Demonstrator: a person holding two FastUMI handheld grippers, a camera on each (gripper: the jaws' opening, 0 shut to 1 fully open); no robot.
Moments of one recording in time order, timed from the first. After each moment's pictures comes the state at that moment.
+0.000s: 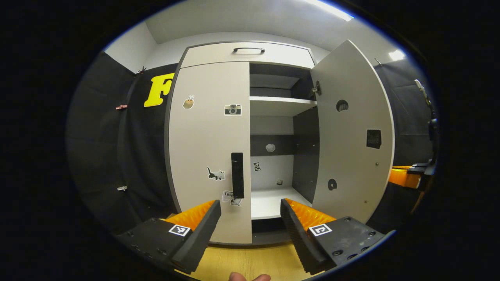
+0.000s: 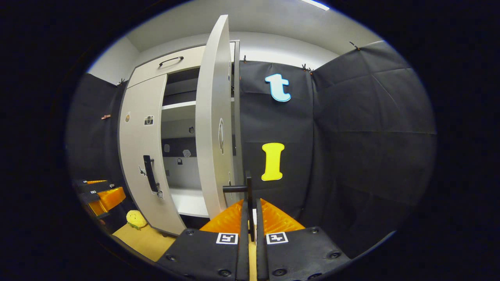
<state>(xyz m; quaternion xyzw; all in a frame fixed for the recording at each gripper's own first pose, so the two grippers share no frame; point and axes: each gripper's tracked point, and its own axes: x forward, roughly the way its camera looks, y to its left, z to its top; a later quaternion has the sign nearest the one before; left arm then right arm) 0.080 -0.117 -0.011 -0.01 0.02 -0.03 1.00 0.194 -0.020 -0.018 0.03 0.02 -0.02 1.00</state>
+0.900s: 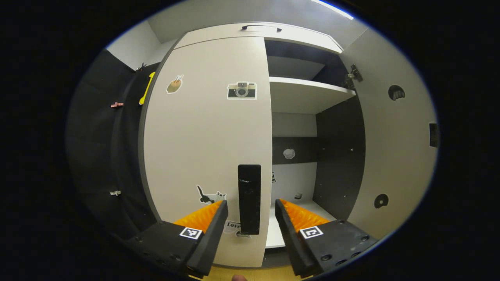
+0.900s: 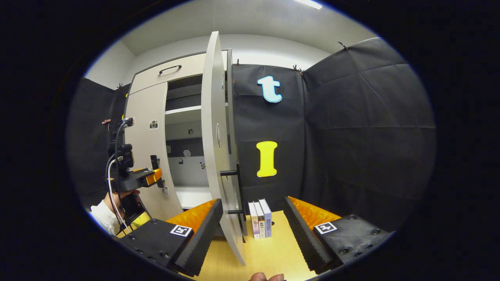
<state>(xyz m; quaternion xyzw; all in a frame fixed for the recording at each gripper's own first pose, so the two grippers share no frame) 0.243 -0.089 -0.027 -0.01 0.00 0.00 1.00 0.171 -0.026 -0.022 0.05 0.03 -0.04 1.00</state>
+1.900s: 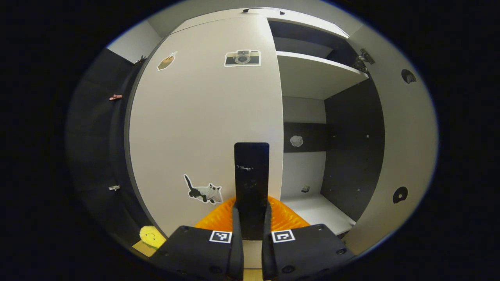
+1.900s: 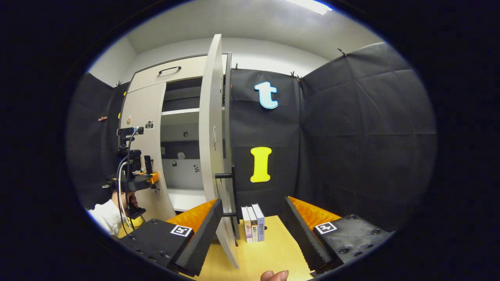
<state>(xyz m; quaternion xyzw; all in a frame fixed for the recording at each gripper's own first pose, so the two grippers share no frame) 0.270 -0.085 -0.054 -0.01 0.04 0.00 1.00 0.174 -0.035 -0.018 0.02 0.01 -0.05 1.00</state>
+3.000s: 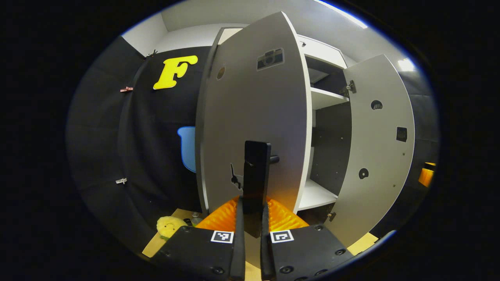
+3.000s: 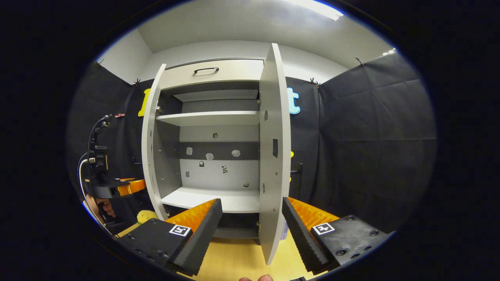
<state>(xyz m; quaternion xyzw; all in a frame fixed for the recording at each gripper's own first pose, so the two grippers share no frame) 0.148 0.006 -0.050 -0.03 0.05 -0.05 1.00 0.159 0.079 -0.020 0.03 0.00 -0.01 1.00</state>
